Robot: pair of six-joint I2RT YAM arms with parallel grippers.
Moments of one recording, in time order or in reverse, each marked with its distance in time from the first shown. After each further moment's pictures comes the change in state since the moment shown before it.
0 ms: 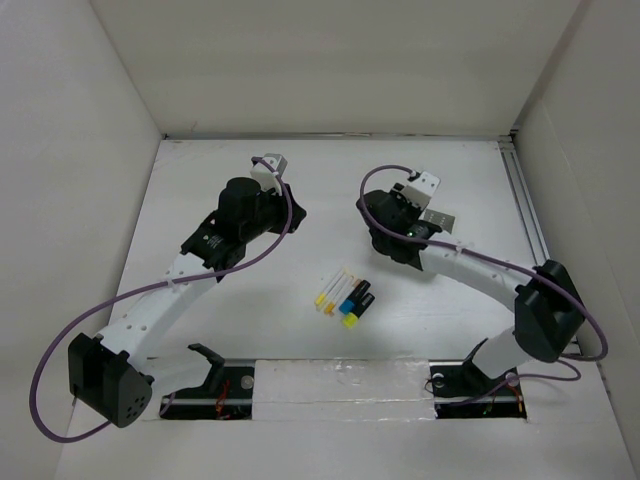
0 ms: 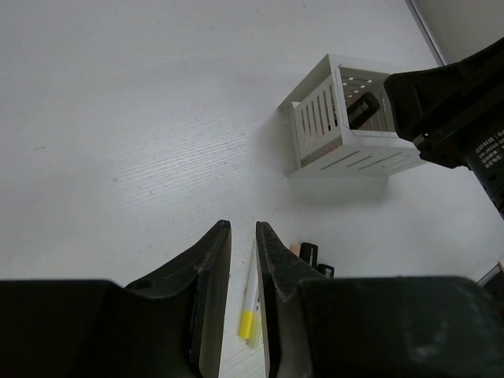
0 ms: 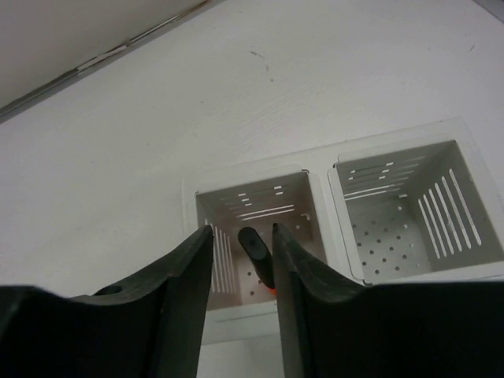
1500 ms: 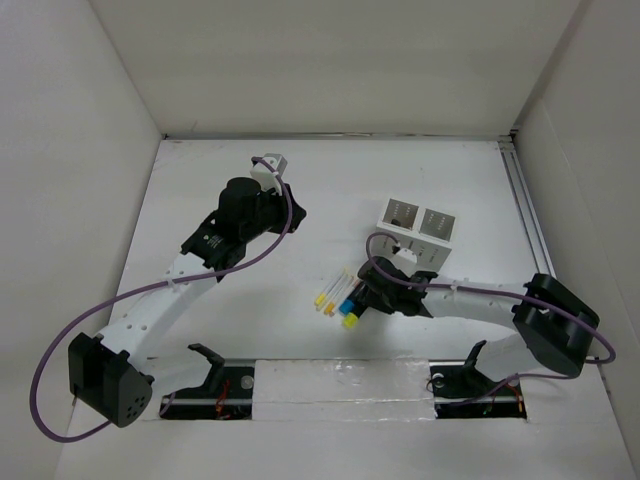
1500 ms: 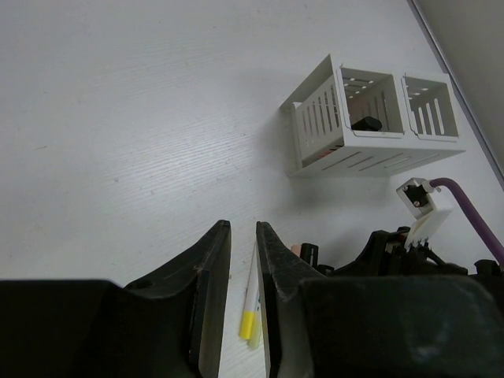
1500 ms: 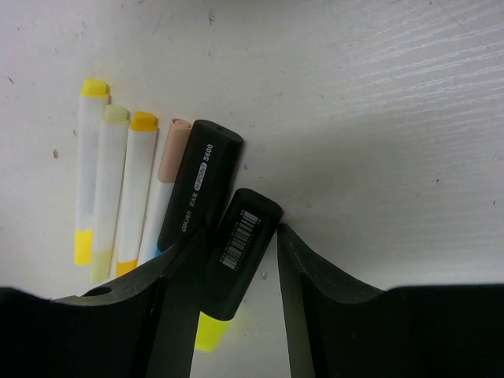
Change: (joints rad) left arm 0.000 0.002 0.000 0.000 -0.004 0.000; right arm 0.182 -0.107 -0.423 -0.051 -0.748 0.410
